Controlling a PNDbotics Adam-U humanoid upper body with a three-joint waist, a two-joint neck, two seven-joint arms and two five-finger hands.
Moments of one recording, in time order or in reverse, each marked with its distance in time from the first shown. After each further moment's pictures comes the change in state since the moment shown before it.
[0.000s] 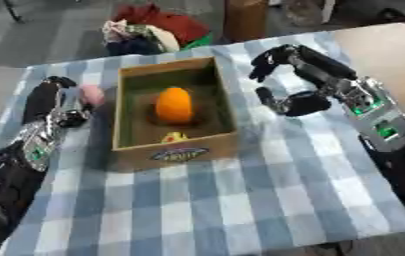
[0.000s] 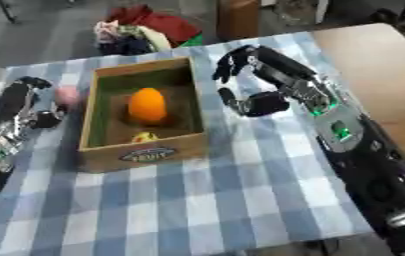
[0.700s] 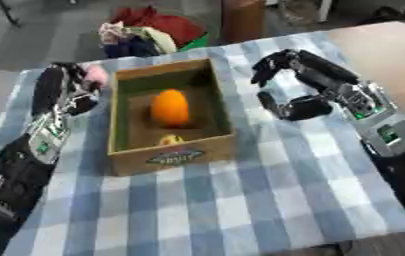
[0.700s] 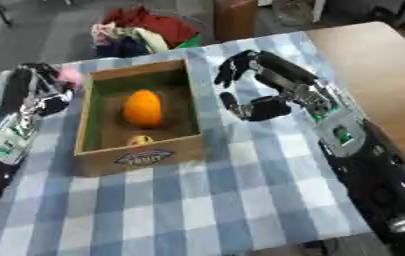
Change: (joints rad) left arm -0.004 -0.007 -0.108 -0.302 0.220 -0.073 0.006; right arm 0.000 0.007 0.000 0.000 0.000 0.001 0.006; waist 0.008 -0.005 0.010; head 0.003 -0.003
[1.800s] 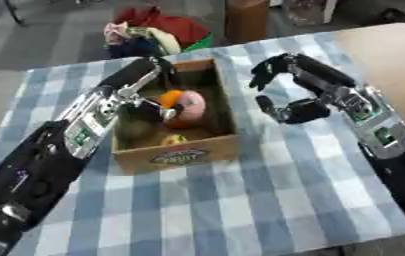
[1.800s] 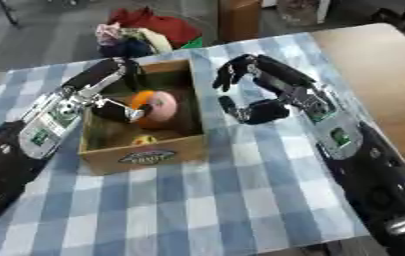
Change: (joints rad) left arm 0.004 -0.009 -0.238 -0.212 0.000 -0.106 -0.506; right arm 0.010 0.005 0.000 0.006 0.003 -0.004 0.009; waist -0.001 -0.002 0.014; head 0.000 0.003
